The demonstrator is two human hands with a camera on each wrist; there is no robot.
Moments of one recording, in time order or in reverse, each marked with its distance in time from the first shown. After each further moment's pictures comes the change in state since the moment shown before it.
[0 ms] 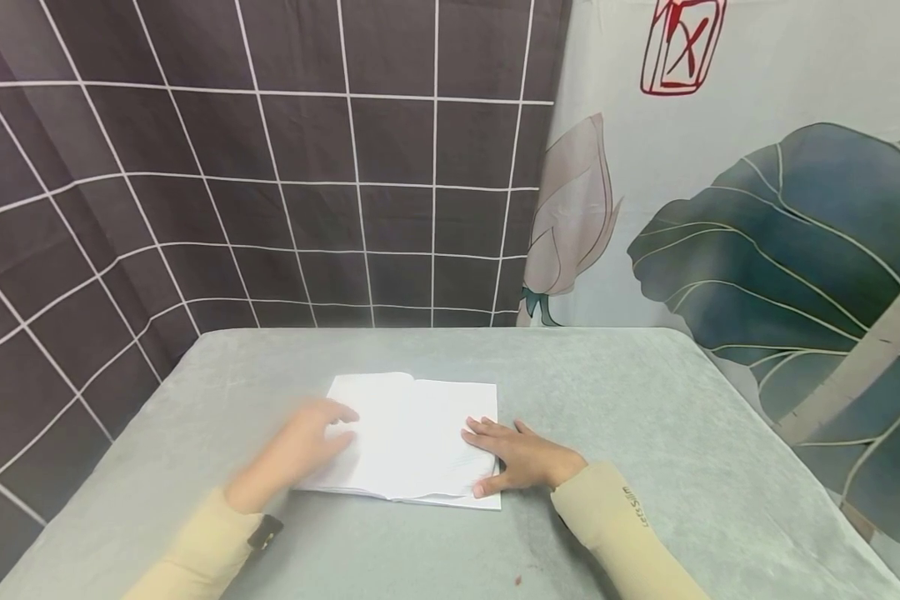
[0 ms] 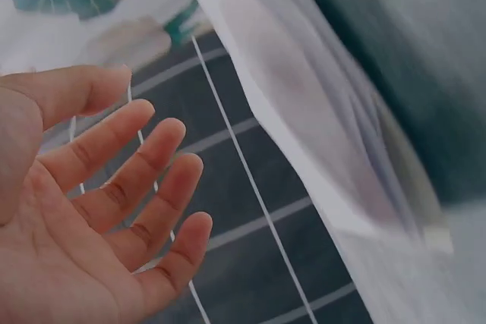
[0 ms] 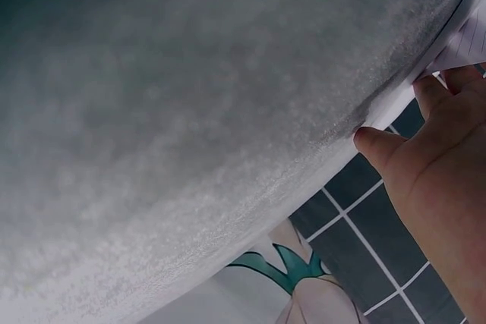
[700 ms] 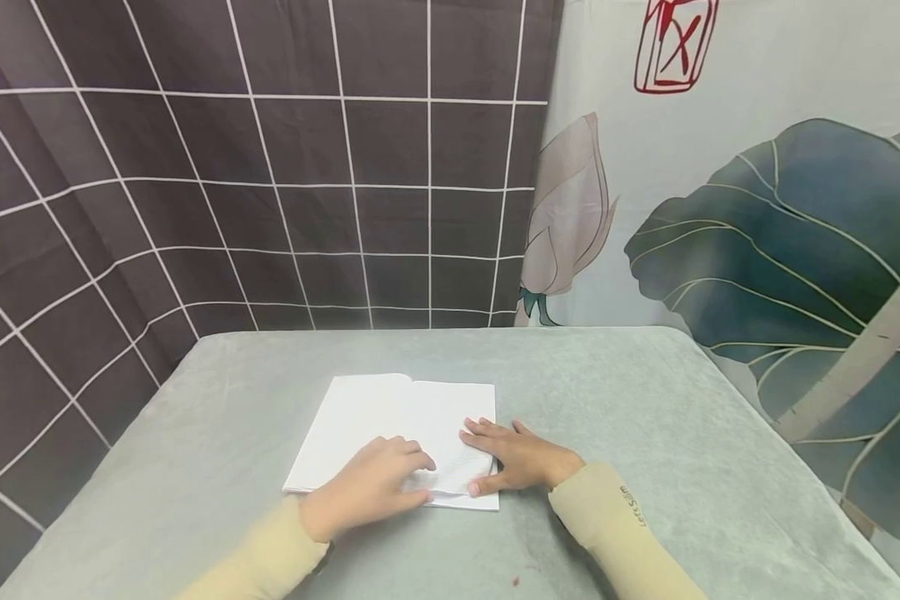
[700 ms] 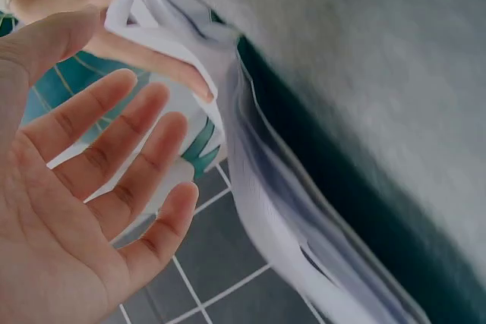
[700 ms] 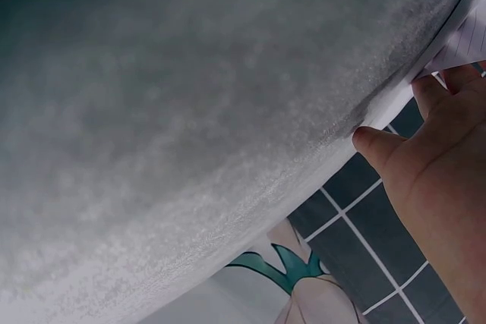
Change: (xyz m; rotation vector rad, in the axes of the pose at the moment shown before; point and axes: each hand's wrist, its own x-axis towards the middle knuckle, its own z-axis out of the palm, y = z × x) left_hand 0.001 0.062 0.053 0.262 -0.187 0.419; right_hand 0.000 -0.001 0.001 -0.029 0.015 -0.012
